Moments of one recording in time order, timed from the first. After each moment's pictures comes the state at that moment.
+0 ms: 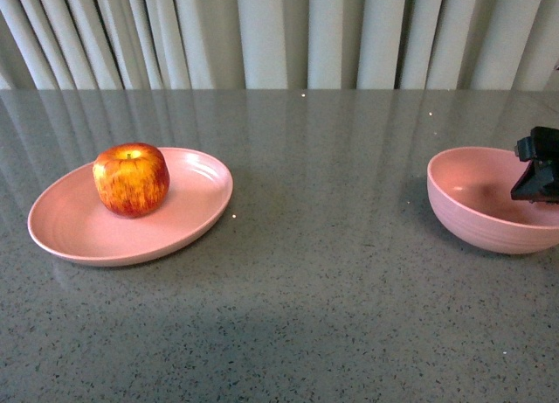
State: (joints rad) left arm 0.00 0.01 0.01 0.00 0.00 0.00; right arm 0.00 1.82 1.12 -0.20 -0.14 0.11
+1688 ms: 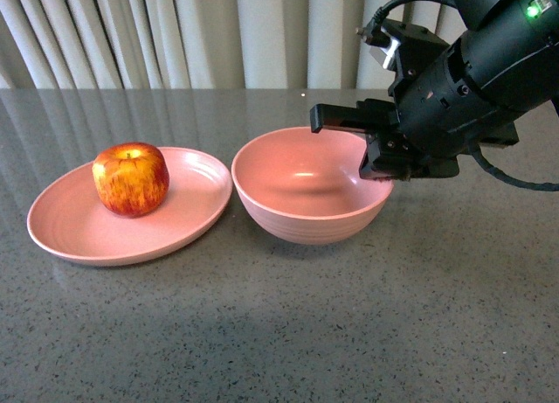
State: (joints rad) left arm 0.00 0.01 0.01 0.00 0.00 0.00; right arm 0.37 1.89 1.30 -0.27 -0.09 0.26
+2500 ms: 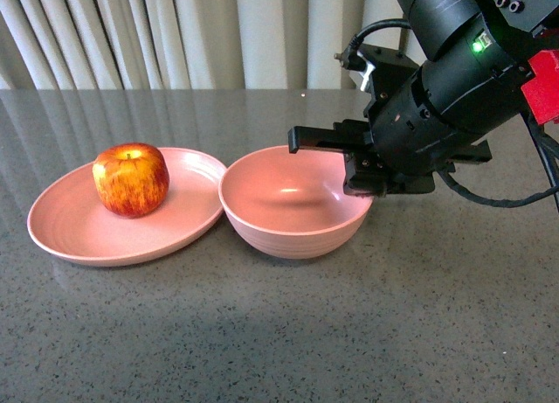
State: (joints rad) left arm 0.00 0.01 0.01 0.00 0.00 0.00; right arm 0.41 1.95 1.34 -0.27 -0.07 0.29
